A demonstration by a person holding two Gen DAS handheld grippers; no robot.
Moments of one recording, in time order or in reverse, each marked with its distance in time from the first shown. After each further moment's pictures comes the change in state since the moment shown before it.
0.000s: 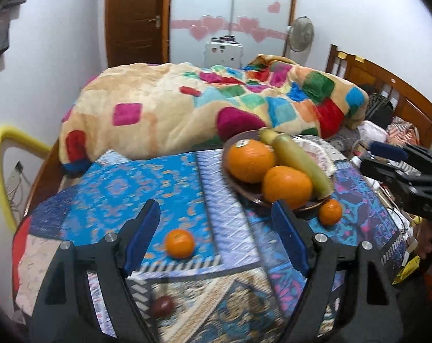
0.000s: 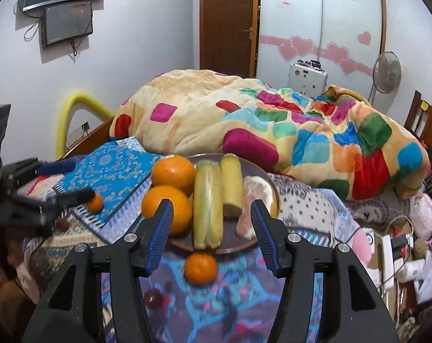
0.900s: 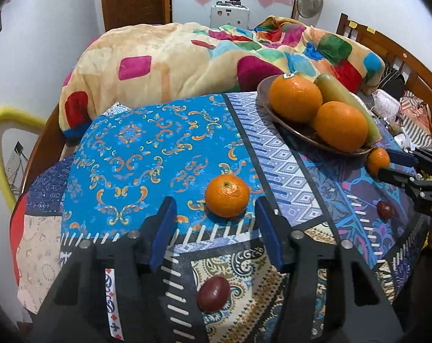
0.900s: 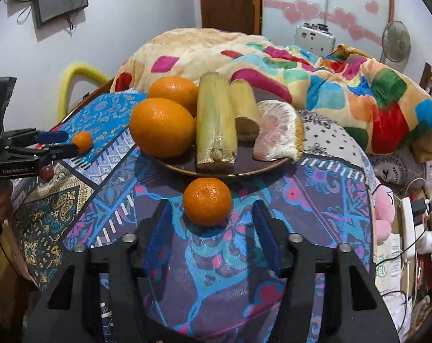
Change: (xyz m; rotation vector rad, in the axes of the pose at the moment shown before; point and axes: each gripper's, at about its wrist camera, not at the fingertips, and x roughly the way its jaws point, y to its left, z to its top) left arm 0.051 0.041 -0.040 0.027 0.176 0.014; right arm 0.049 -0.001 -0.058 0.019 0.176 0.051
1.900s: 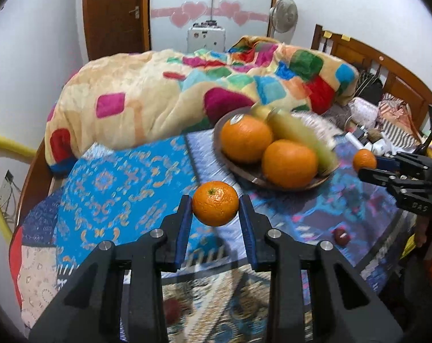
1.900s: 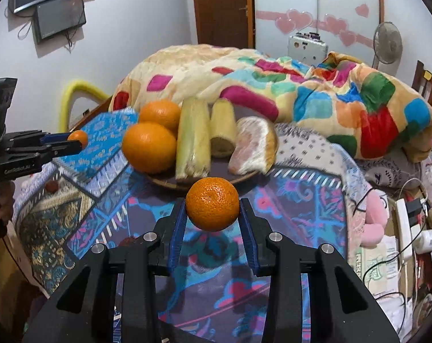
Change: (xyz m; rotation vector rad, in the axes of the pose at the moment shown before) left arm -0.035 -0.043 0.030 0.069 -0.116 -0.090; right arm -0.031 -0.022 0.003 0.040 -0.096 -0.004
